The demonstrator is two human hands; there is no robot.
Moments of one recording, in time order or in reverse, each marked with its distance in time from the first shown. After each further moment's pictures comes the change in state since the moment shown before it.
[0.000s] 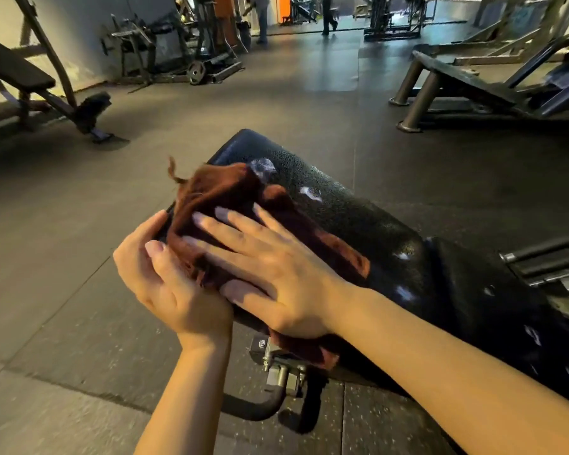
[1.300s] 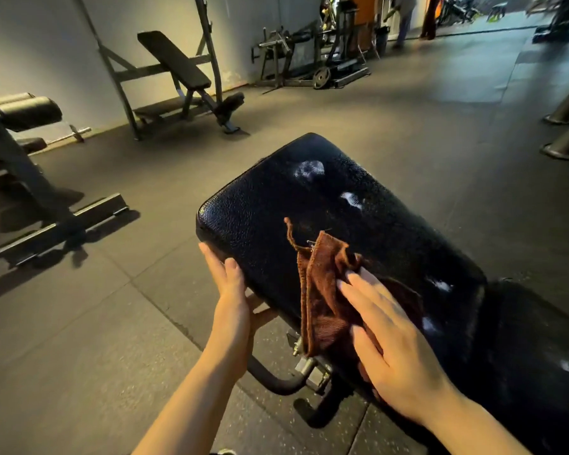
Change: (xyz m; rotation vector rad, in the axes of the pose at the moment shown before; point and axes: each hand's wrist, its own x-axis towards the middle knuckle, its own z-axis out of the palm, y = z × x) left_hand -0.063 0.063 -0.031 -0.012 -0.339 -0.848; right_hand -0.140 0.033 -0.003 0.296 0.132 0.181
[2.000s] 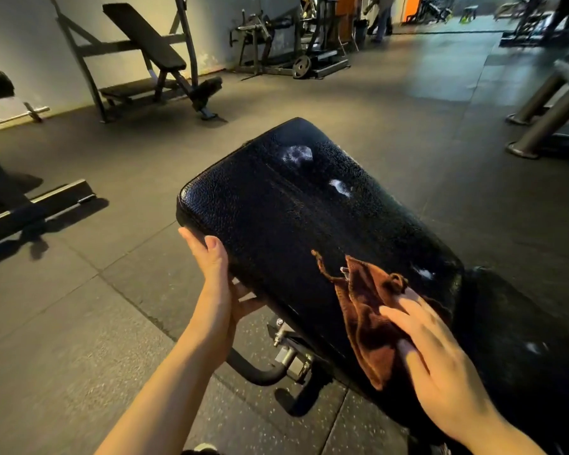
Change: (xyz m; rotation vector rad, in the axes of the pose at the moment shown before) left_hand 0.009 0.000 -0.007 -0.033 -0.221 -0.078; right_hand -0.052 0.039 -0.026 -0.147 0.034 0.087
